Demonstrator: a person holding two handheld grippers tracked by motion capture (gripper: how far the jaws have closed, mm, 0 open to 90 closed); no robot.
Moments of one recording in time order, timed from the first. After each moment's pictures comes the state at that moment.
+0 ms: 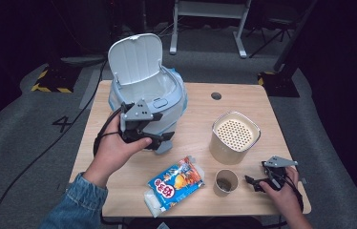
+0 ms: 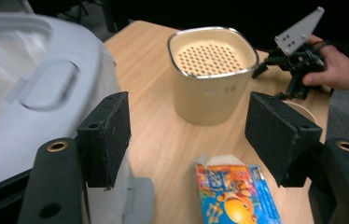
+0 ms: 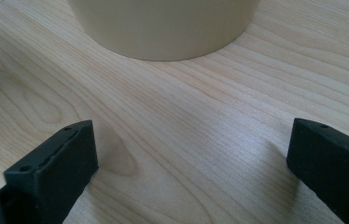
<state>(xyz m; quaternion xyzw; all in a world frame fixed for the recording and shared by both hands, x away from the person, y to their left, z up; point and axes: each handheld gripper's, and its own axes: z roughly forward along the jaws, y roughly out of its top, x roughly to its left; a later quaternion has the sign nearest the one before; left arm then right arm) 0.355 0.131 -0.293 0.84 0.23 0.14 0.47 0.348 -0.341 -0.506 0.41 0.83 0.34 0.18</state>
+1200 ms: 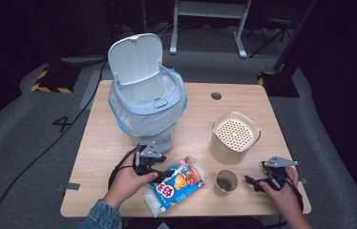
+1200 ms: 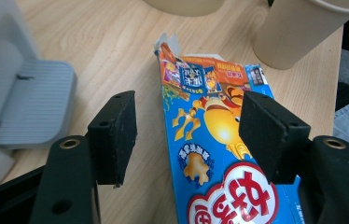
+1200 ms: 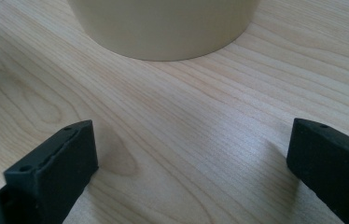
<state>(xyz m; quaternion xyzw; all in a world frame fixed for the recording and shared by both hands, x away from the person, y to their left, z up) 0.348 0.116 -0.446 0.87 0.26 0.03 0.41 0.348 -0.341 -0.506 0.41 0.83 0.34 0.18</state>
